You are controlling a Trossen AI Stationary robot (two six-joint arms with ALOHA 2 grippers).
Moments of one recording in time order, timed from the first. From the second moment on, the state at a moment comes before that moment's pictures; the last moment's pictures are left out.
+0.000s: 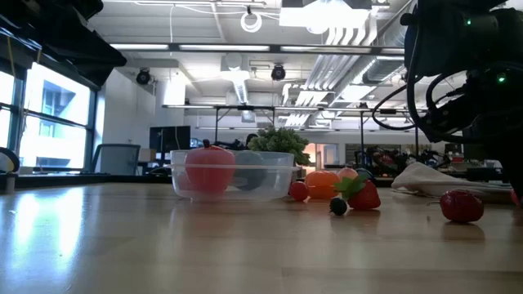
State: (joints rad) left arm -0.10 0.41 0.33 -0.29 -0.18 -0.19; right arm 0.35 1.56 0.76 -0.85 -0.08 1.09
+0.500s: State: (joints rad) left arm -0.10 0.41 0.33 -0.29 -0.18 -0.19; right arm 0.36 1.56 0.76 -0.86 -0.05 1.09
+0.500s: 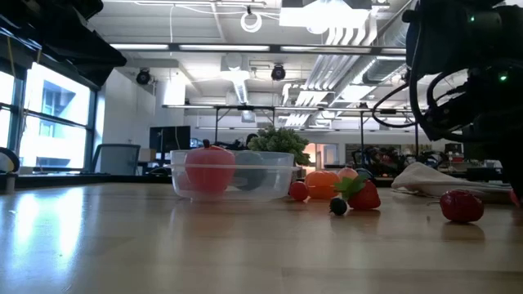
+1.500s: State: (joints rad) left arm -0.10 0.41 0.33 -0.29 -0.18 -0.19; right arm 0.26 1.56 1.39 -0.63 0.38 0.29
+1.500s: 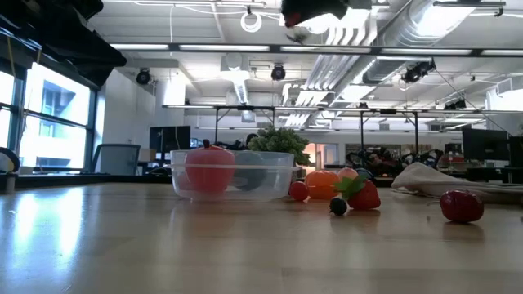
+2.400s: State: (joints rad) left arm -0.10 0.41 0.33 -0.29 -0.18 -0.19; right arm -0.01 1.98 1.39 -0.31 -0.04 0.11
